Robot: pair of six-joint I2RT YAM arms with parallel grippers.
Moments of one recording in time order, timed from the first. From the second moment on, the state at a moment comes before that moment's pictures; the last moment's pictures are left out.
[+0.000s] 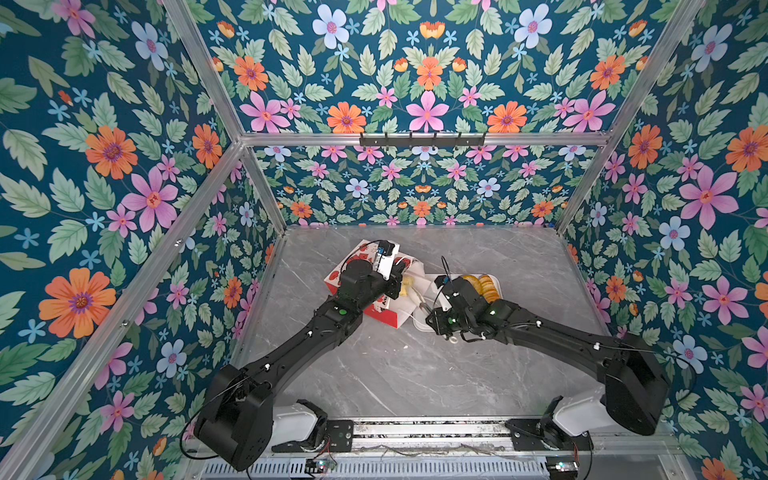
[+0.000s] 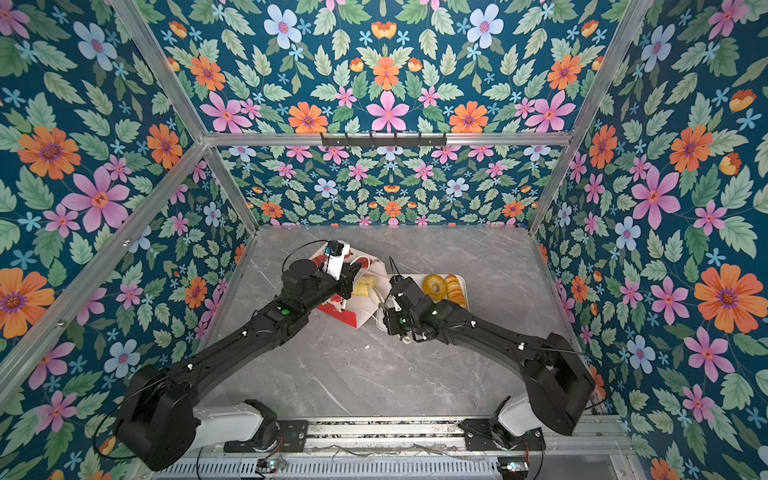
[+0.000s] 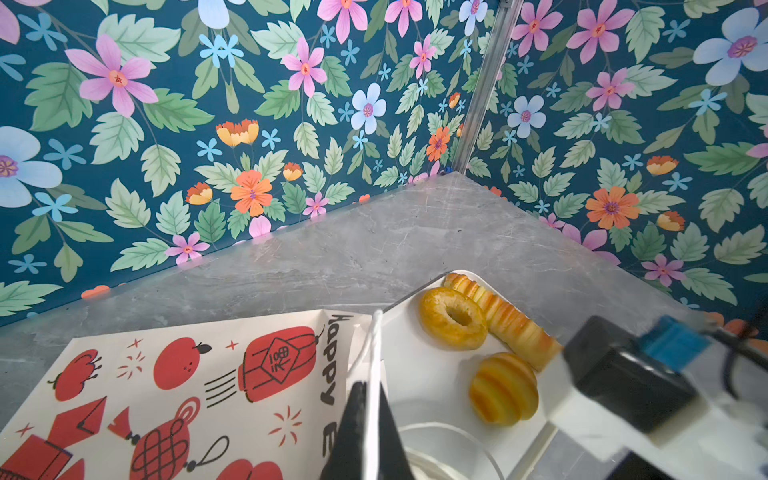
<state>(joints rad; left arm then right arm) -0.57 1.29 0.83 0.24 0.13 -0.06 0.80 1.42 0.98 -0.41 -0.09 0.53</state>
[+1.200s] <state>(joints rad) -0.56 1.13 0.67 0.26 -0.04 -0.08 0.80 1.50 1.23 -1.02 0.57 0.36</state>
